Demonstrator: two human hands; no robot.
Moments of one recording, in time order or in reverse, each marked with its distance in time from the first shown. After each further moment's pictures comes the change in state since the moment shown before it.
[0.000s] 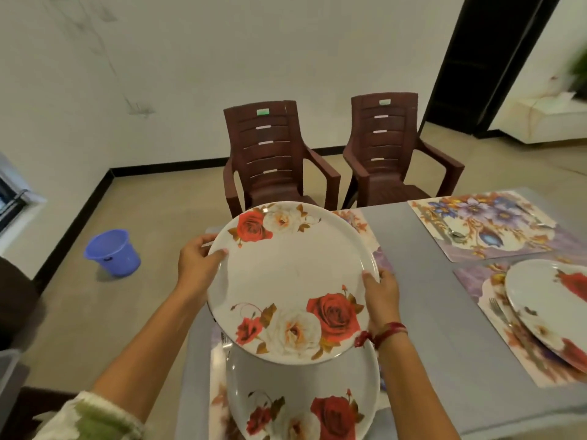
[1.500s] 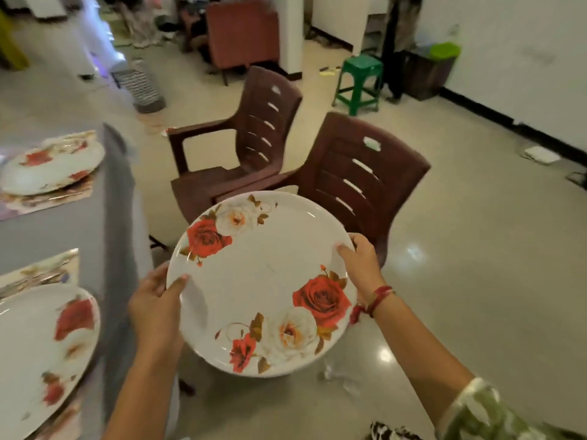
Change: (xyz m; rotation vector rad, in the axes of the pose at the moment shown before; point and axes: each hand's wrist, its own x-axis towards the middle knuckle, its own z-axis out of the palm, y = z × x) left_hand -0.343 -0.106 -0.120 0.111 -1.569 0.128; right_hand -0.659 0.201 -0.080 0.253 1.556 0.196
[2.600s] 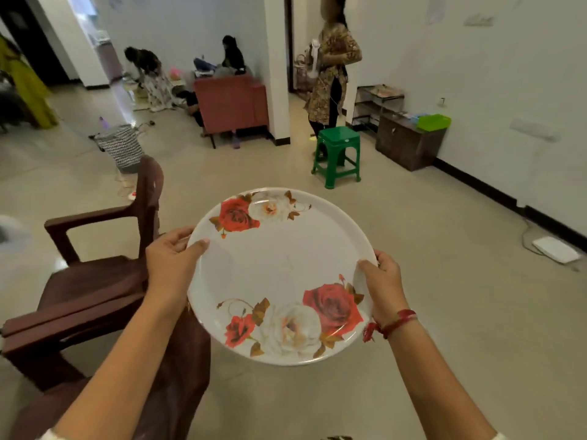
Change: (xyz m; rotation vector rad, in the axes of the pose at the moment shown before) left_hand 0.024 0.112 0.722 0.019 -0.088 0.303; right_hand 0.567 -0.065 -0.421 0.343 -0.060 0.002
